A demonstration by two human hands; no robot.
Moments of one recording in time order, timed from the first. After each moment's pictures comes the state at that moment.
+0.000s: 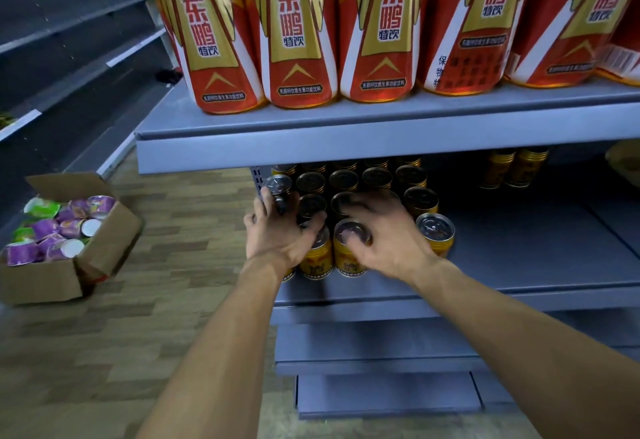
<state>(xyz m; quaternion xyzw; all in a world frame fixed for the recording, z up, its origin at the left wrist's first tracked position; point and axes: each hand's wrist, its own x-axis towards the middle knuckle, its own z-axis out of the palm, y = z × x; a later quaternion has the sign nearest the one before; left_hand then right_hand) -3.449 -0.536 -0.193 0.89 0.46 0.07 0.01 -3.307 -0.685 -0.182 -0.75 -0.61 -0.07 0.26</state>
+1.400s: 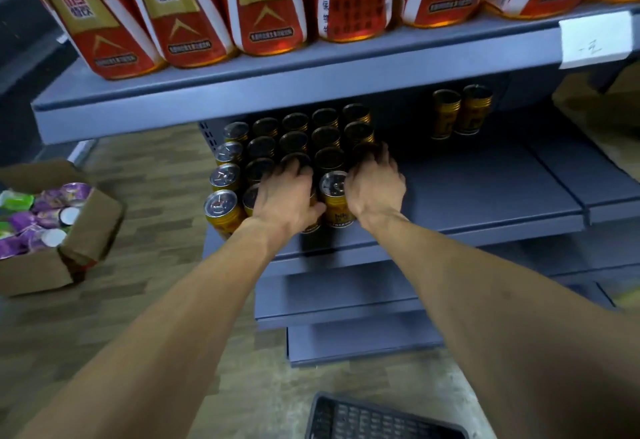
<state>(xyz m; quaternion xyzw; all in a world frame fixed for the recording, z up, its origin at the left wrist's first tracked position) -3.404 -0.624 -0.157 0.95 0.29 0.05 -0.06 -3.284 -0.707 -0.187 -0.93 -0.28 -0.01 0.25</state>
